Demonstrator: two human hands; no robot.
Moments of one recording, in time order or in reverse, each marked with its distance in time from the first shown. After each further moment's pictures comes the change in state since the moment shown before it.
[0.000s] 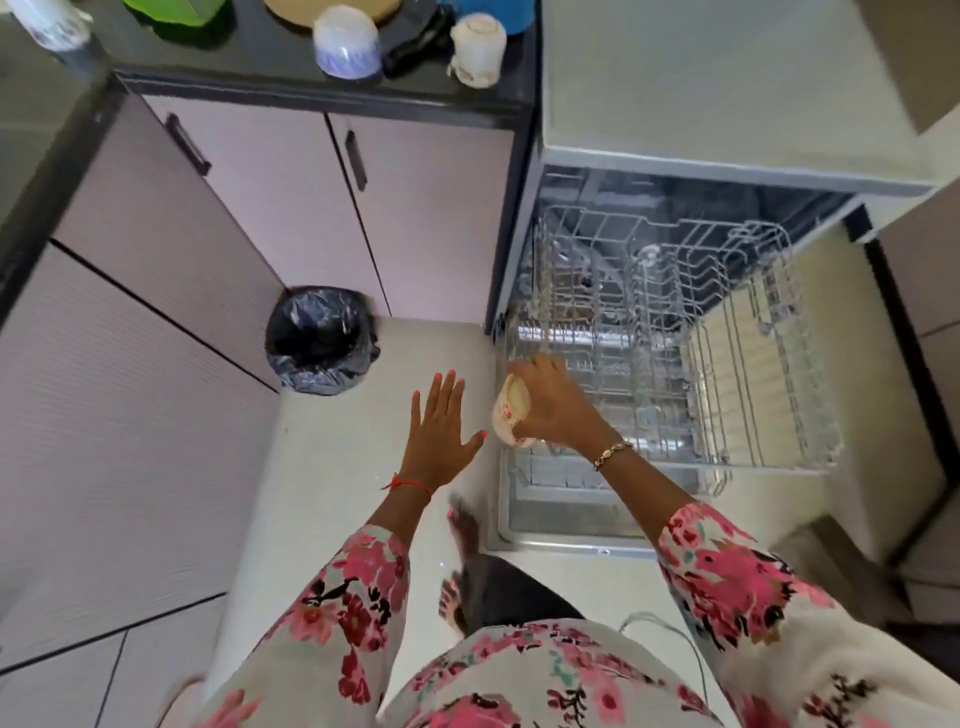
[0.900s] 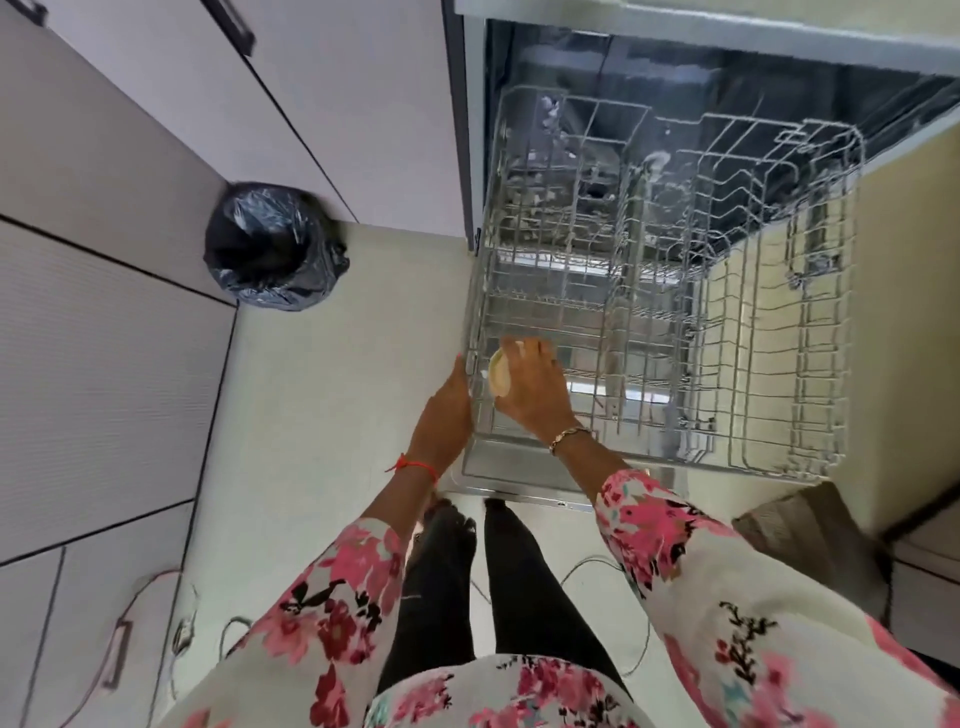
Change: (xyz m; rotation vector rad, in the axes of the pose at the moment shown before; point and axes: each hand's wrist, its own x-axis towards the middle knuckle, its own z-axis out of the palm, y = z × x) left_hand 0.077 0.119 0.101 -0.281 -0.105 -0.262; right_hand 0.053 0.170 0.067 -0.095 0.004 0.066
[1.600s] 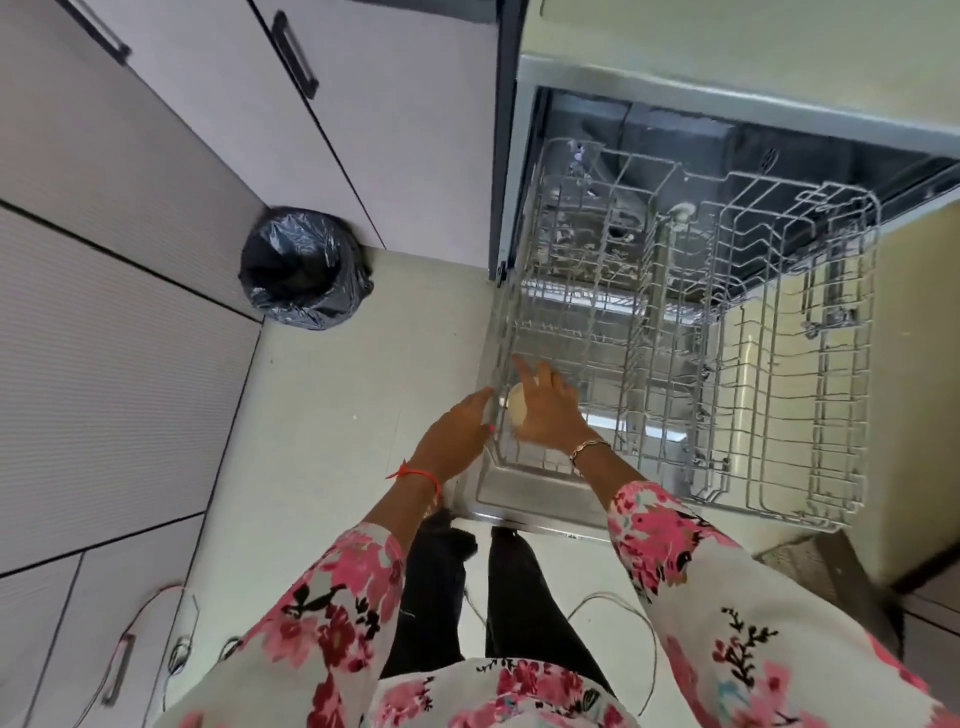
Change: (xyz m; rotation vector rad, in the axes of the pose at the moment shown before) left_hand 0.000 -0.007 -0.050 -0.059 -0.175 0.066; right_hand 0.019 -0.013 -0.006 0.084 -0.271 -0.023
